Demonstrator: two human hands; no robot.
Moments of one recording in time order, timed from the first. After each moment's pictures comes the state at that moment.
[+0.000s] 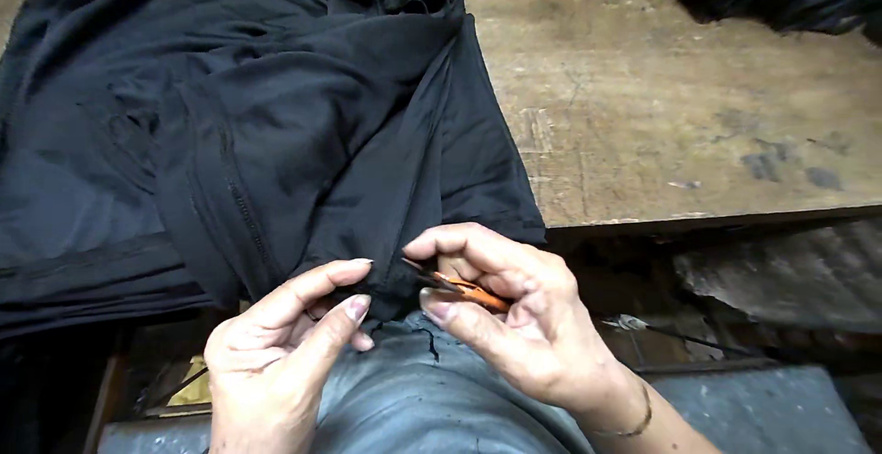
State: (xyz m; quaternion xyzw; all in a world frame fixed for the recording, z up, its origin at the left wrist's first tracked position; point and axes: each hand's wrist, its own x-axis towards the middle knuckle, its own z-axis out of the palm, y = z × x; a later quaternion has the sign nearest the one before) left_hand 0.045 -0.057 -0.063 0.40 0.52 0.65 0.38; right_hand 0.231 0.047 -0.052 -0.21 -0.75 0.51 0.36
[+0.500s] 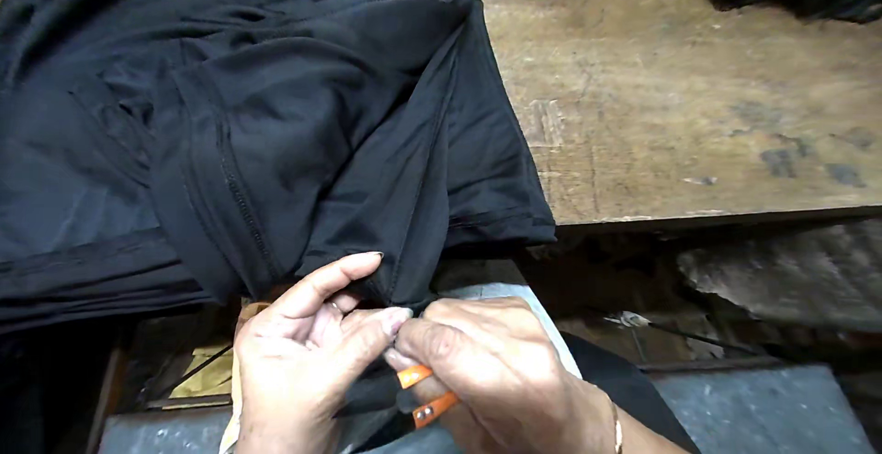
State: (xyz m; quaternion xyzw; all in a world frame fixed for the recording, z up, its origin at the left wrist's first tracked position) left_hand 0.059 -0.056 -0.064 0.32 0.51 0.67 0.44; right_hand 0.221 0.016 -0.068 -0.16 -0.88 0.23 0.38
